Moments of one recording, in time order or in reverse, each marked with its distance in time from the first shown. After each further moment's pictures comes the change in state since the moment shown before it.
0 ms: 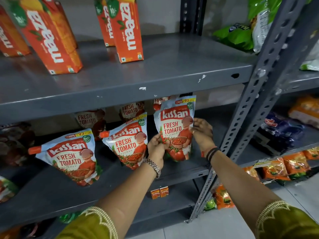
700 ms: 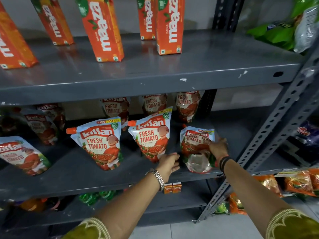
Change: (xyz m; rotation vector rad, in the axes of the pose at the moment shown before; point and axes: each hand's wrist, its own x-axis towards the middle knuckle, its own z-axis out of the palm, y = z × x) left_hand -0.035 -0.016 -0.054 0.144 -0.033 -0.345; right_hand 0.045 0.120 0.005 -0.374 0.058 0.296
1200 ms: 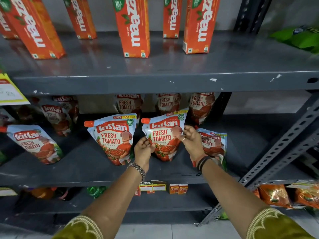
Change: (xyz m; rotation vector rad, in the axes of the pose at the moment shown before) left_hand 0.011 0.029 -0.102 -0.097 0.319 0.454; right_hand -0.156 -0.096 0.070 0.344 -0.482 -0.345
